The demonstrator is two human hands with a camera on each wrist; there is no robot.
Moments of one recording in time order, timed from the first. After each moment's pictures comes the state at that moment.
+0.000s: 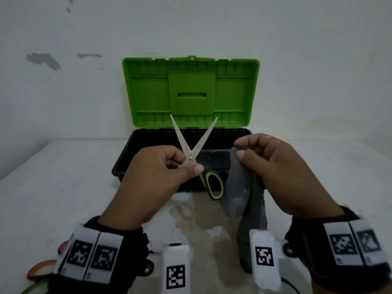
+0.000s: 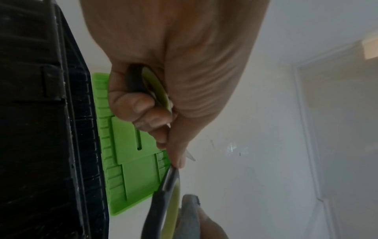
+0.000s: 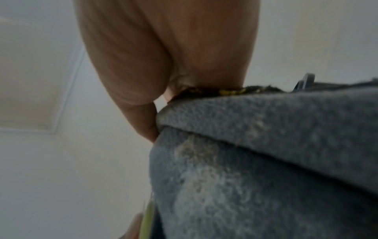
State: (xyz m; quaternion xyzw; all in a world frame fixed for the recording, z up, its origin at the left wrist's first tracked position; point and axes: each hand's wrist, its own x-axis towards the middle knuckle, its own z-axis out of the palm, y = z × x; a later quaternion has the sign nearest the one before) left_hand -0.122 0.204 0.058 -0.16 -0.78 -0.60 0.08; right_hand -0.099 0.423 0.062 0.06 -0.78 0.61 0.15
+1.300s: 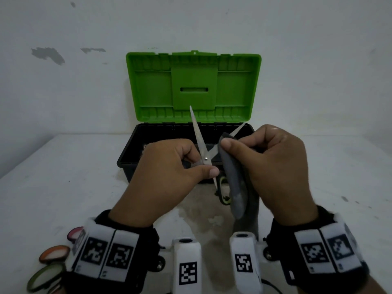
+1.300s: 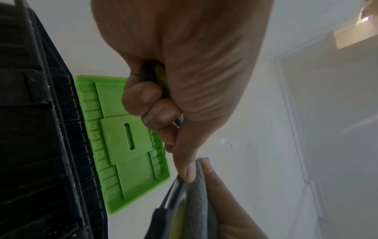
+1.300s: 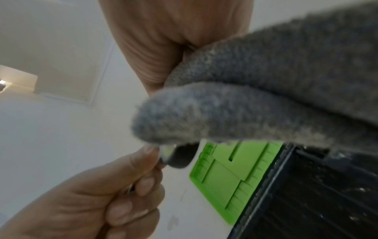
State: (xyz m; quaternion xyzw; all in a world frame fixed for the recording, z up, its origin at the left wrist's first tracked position) left_hand -0.101 0.207 0.069 -0.23 -0.84 -0.47 0.16; right_hand -0.080 0.386 0.067 0.02 -0.78 0.51 0.37
